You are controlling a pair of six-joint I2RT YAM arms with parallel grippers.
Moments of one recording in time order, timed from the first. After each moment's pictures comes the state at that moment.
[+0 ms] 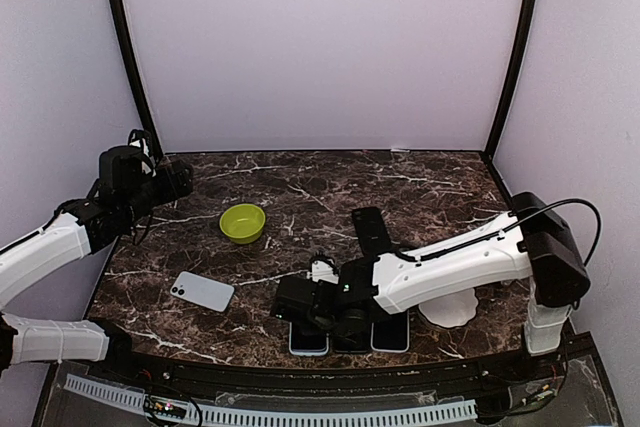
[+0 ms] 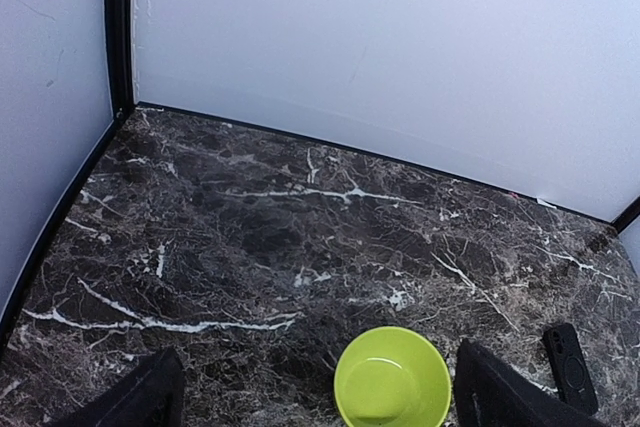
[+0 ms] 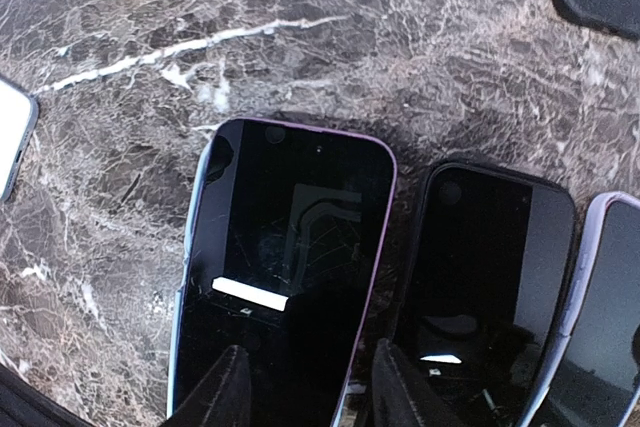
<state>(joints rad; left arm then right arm) -0.34 1.01 0.72 -0.08 -0.29 -0.42 1.43 1.97 1.40 -0.70 0.49 1.17</state>
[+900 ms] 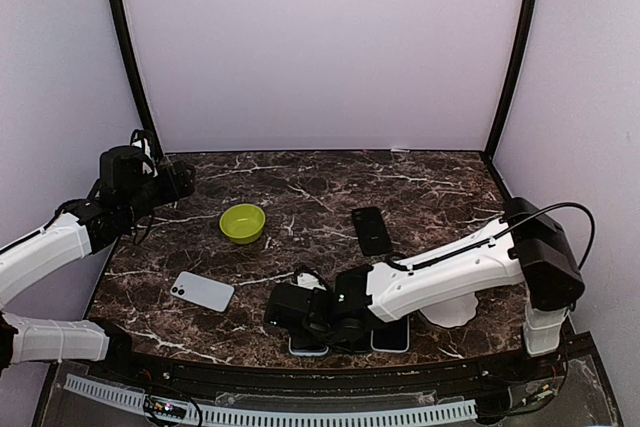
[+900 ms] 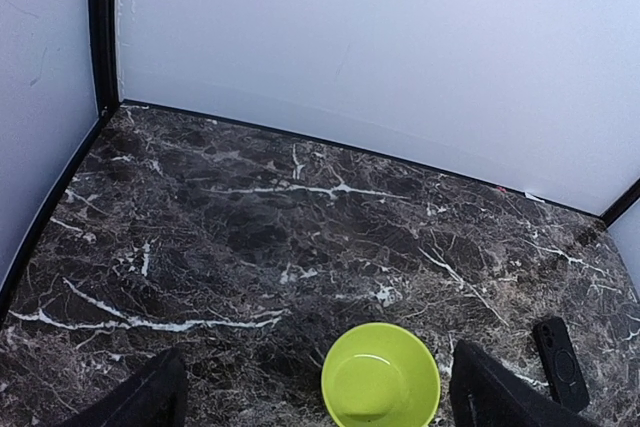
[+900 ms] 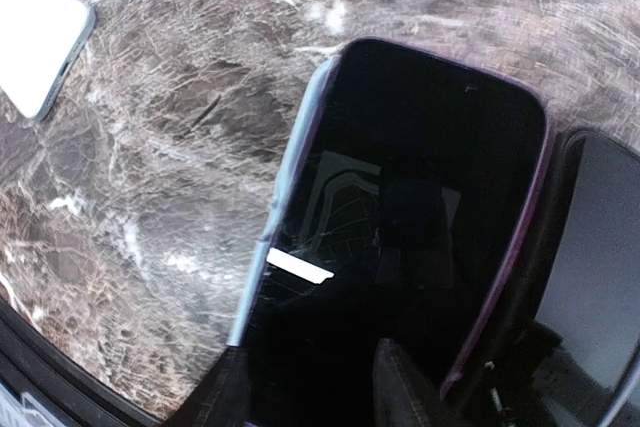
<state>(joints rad) -0.34 1.01 0.71 -0.07 -0.25 -0.42 1.45 2.00 1.39 -0.59 0.37 1.07</state>
